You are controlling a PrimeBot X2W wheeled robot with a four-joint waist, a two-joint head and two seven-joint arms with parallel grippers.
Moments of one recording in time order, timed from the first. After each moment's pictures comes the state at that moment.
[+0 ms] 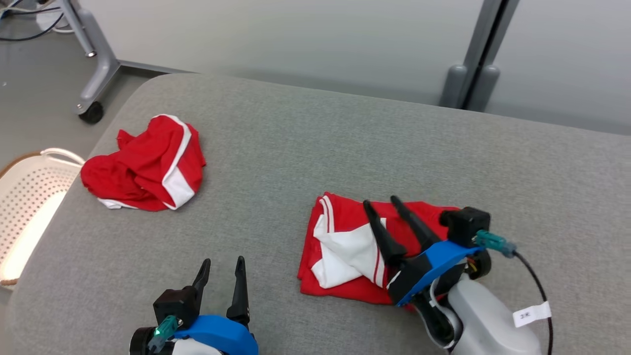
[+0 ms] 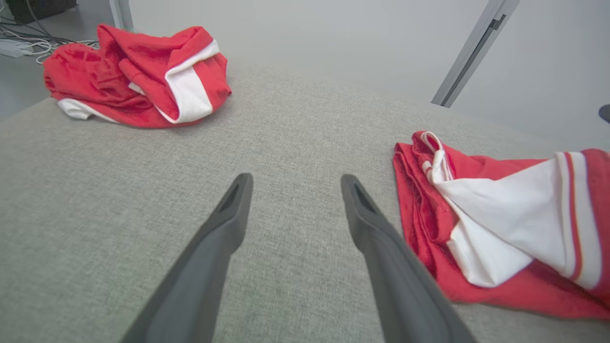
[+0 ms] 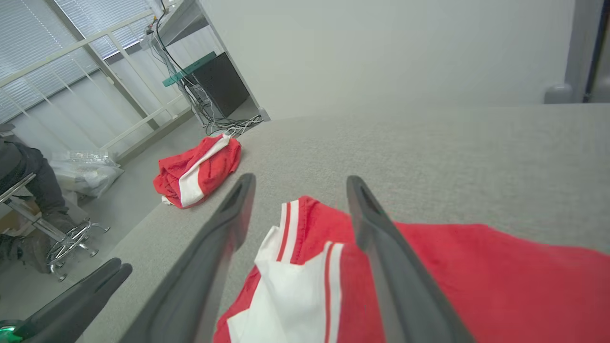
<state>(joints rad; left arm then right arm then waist) -0.13 0.05 -0.28 0.52 -0.37 0.01 -0.26 -0.48 -0.05 0.50 0.67 0.63 0.13 -0.26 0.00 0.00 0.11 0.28</state>
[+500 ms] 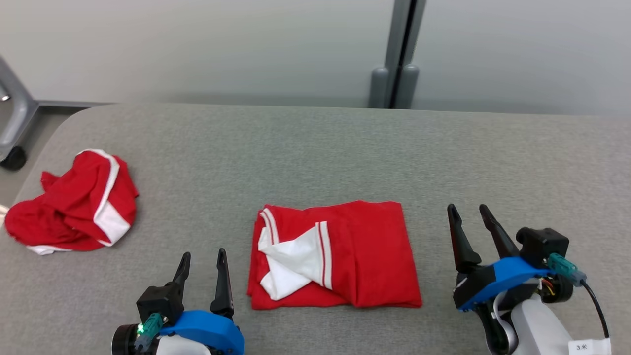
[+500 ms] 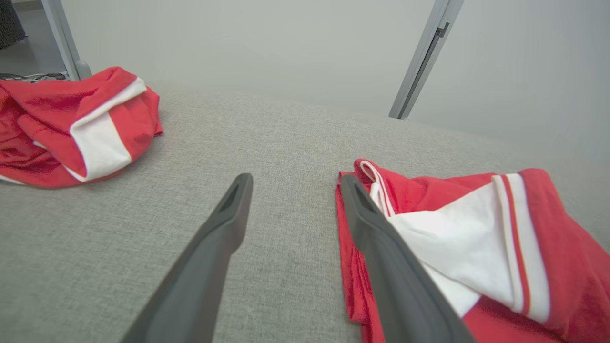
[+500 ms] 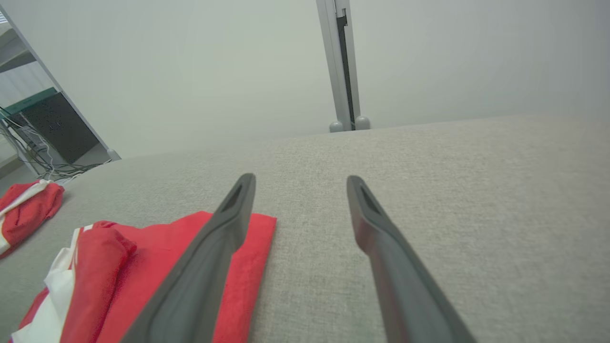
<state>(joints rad) -0.13 0.05 -0.20 0.48 -0.31 0.03 -0.26 -0.34 -0.05 0.08 0.59 0.31 0.13 -0.26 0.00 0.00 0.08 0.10</state>
